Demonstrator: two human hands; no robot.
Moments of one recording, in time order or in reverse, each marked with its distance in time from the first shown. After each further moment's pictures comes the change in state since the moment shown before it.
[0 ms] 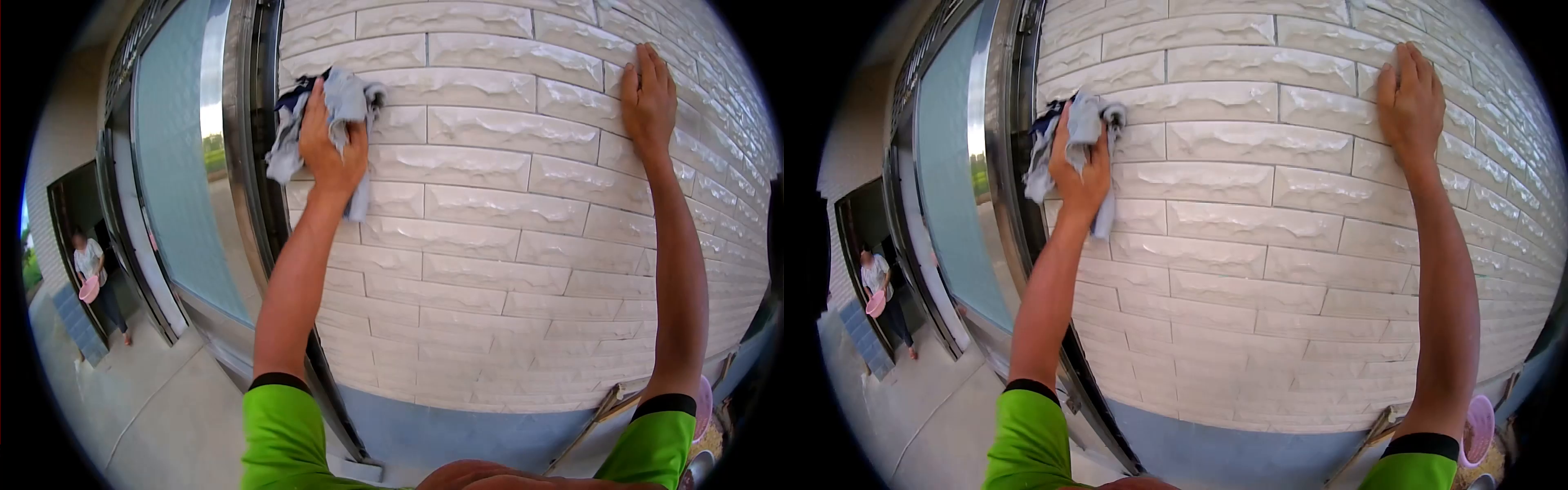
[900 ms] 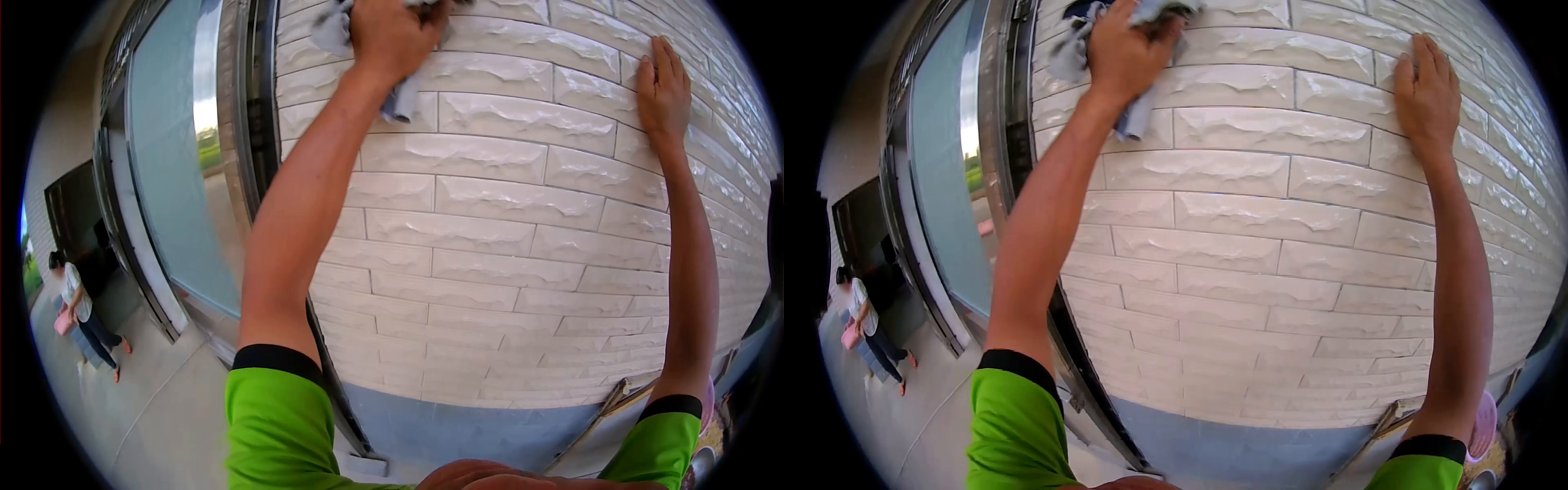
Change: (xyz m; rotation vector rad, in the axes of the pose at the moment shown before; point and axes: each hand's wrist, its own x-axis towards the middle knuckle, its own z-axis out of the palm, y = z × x) left_hand 0.107 0.036 0.081 -0.047 -0.044 0.213; right_hand -0.003 0.006 0.007 -0.025 -0.005 -0.017
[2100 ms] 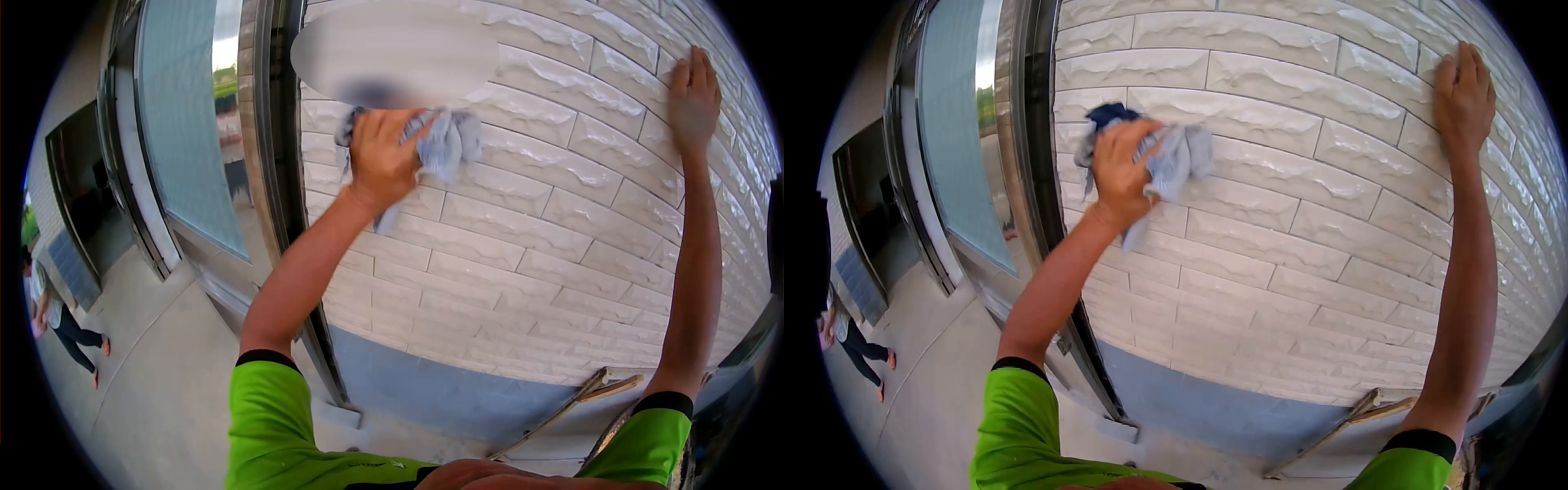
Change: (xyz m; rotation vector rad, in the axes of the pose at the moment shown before) left_hand -0.191 0.062 -0.124 0.091 -0.362 0.052; right_hand 0.000 0.014 0.007 0.026 0.004 -0.066
